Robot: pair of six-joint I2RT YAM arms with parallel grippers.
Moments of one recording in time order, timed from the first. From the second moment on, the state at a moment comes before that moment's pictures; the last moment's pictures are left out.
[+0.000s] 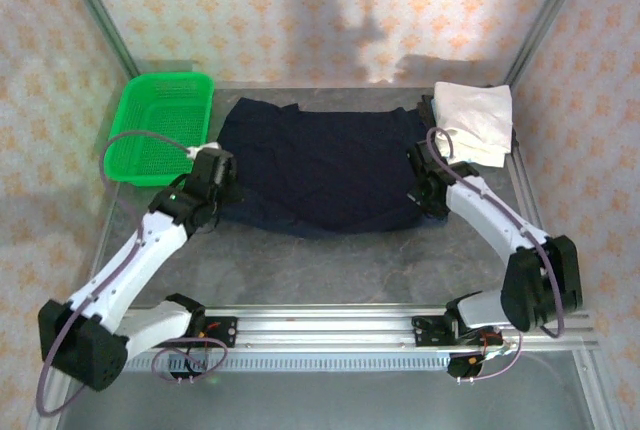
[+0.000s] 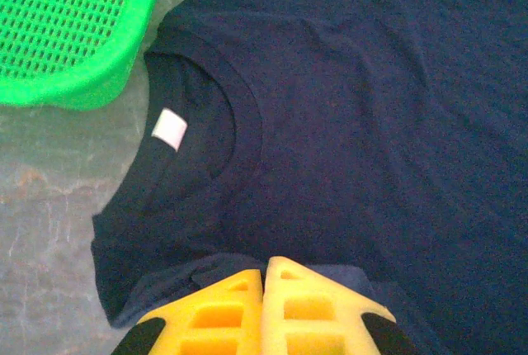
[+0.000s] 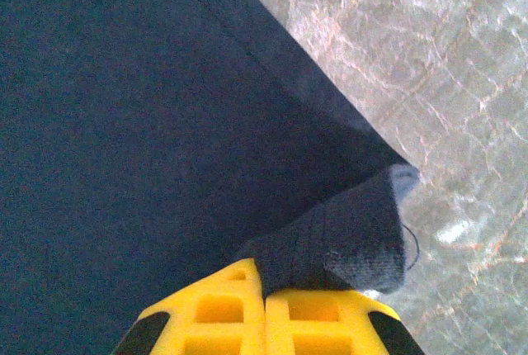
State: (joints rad) left arm -0.32 1.11 0.93 -0.68 -0.31 -0.55; right arm 0.31 1.38 1.00 -0.87 0.27 1.01
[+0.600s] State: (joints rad) left arm -0.30 0.73 0.72 -0.89 -0.25 -0.74; right arm 0.27 1.26 0.78 -0.85 0.15 0.95
